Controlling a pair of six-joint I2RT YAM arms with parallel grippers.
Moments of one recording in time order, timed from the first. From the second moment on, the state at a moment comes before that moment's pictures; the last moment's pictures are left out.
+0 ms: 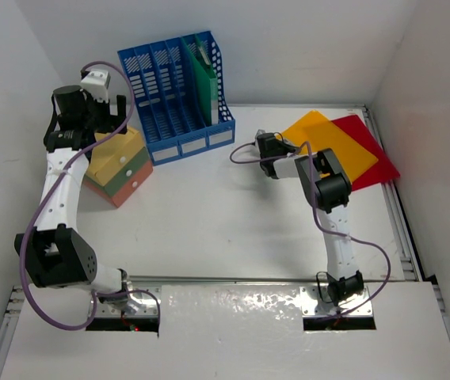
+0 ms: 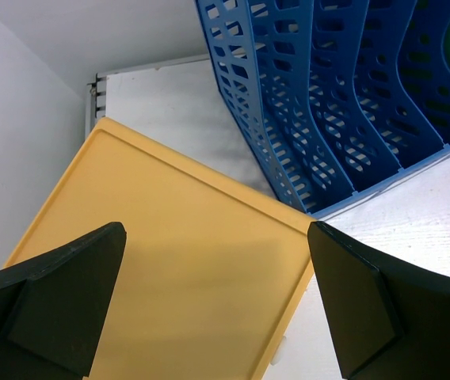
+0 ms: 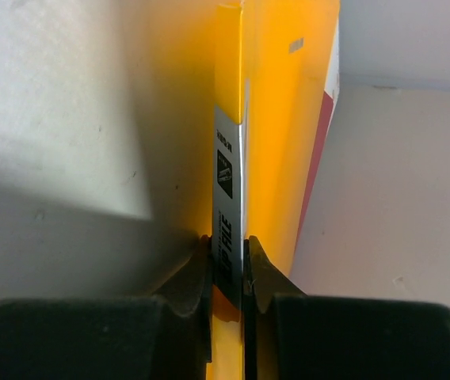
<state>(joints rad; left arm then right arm) 0.16 1.42 1.40 -0.39 0.15 0.20 0.35 2.38 1.40 0.30 0.83 -0.91</state>
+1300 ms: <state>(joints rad) 0.16 1.29 1.38 -0.48 0.14 0.21 0.40 1.25 1.36 -0.36 0.08 -0.28</state>
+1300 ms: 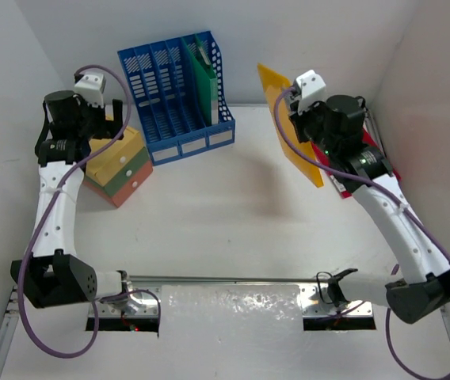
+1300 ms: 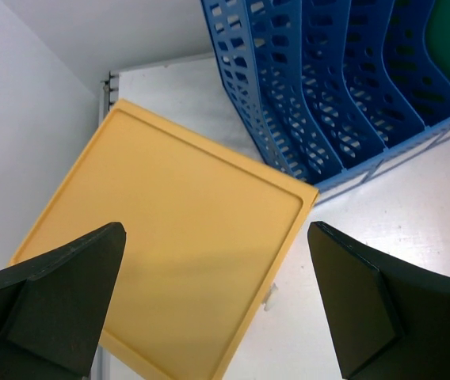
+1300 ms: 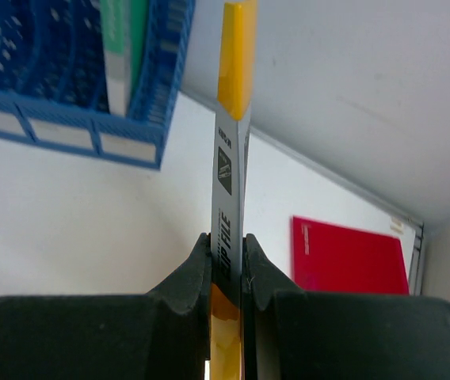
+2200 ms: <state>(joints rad) 0.17 1.12 1.16 -0.50 0.06 0.21 0.41 1.53 2.01 -0.04 -0.32 0.03</state>
